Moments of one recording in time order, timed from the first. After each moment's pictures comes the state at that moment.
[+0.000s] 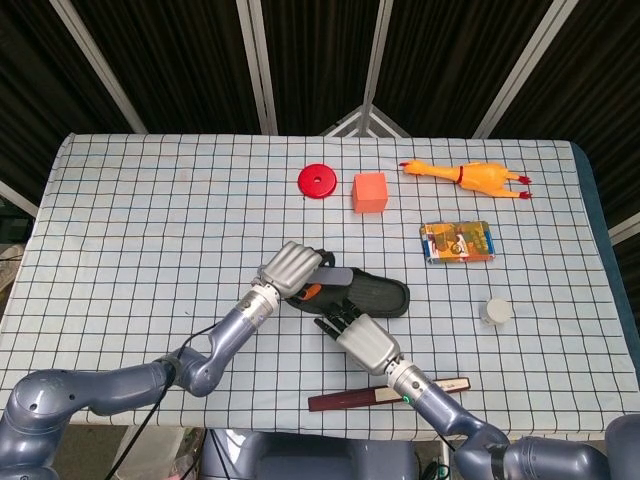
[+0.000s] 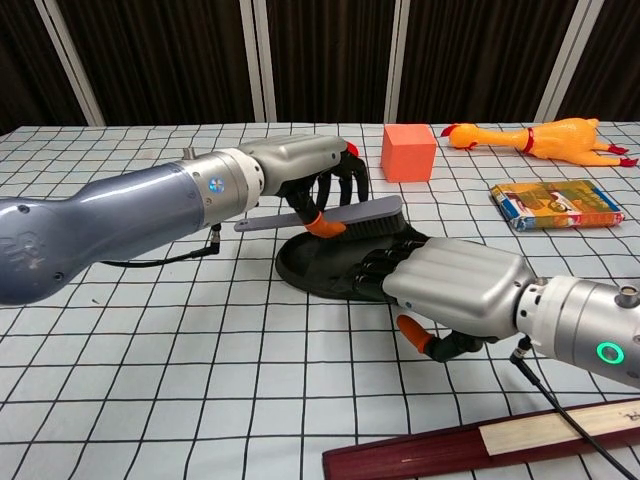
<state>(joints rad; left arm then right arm) -1.03 -1.84 -0.31 -1.17 1.12 0.75 0.31 0.62 -1.61 0.11 -1.59 -1.40 0.82 -0.67</state>
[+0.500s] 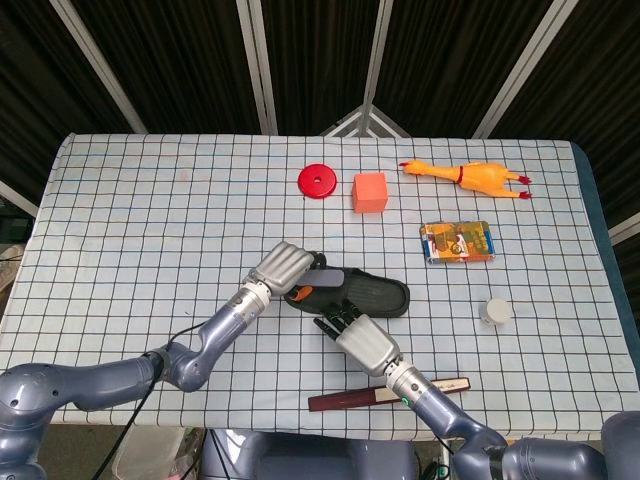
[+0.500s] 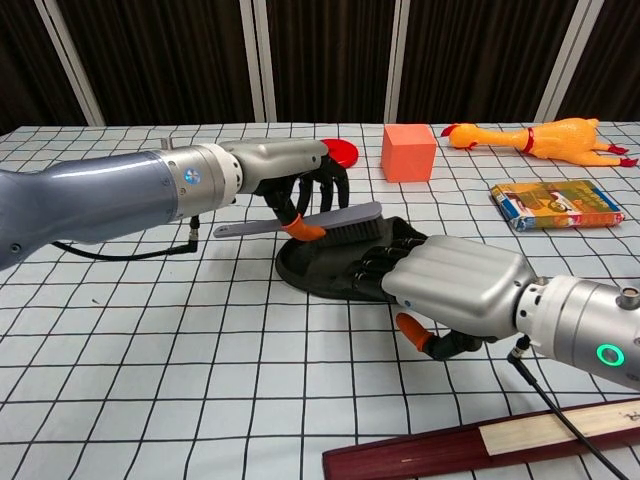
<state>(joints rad) -1.03 -1.72 -0.27 -1.27 1.02 0.69 0.35 0.64 -1.61 0.08 -1.60 -1.36 0.87 -0.70</state>
